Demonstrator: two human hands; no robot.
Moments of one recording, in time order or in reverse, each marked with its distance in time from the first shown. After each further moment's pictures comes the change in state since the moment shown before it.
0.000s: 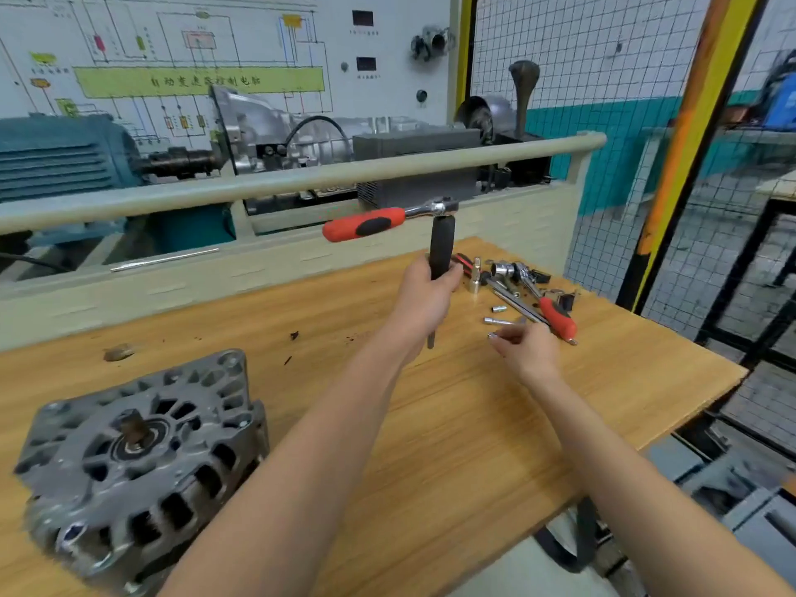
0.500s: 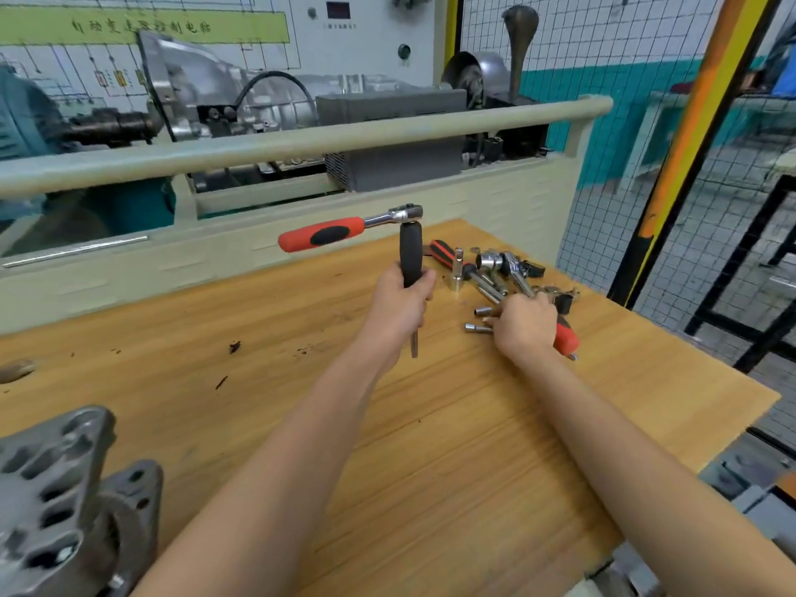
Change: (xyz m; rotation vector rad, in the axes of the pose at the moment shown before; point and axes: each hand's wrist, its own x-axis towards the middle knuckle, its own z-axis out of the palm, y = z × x) left_hand 0.078 -0.054 0.027 -0.006 0.047 -0.109; right_hand 0.112 0.022 0.012 -0.794 0.058 -0.129
